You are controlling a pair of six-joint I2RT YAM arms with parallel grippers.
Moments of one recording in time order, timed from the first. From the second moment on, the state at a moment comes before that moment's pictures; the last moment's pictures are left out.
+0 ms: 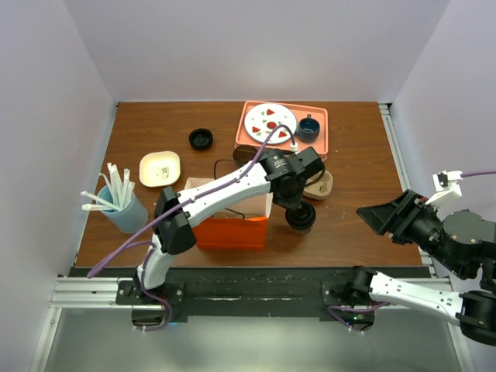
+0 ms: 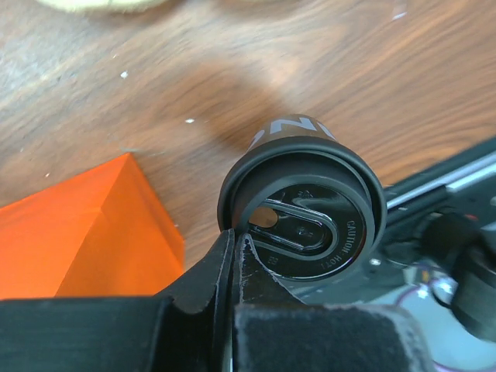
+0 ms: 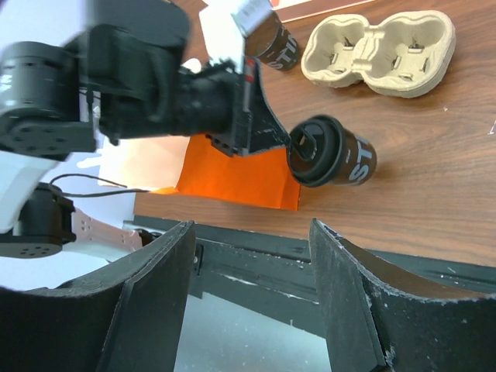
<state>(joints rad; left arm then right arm) -1.08 2.07 2.11 -1.18 -0.13 -0.71 1.10 0.57 1.49 -1.37 0.58 1.03</state>
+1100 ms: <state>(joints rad) -0.88 1.88 1.98 -0.93 0.15 -0.85 1.10 0.69 1.49 -1.37 0.61 1.08</state>
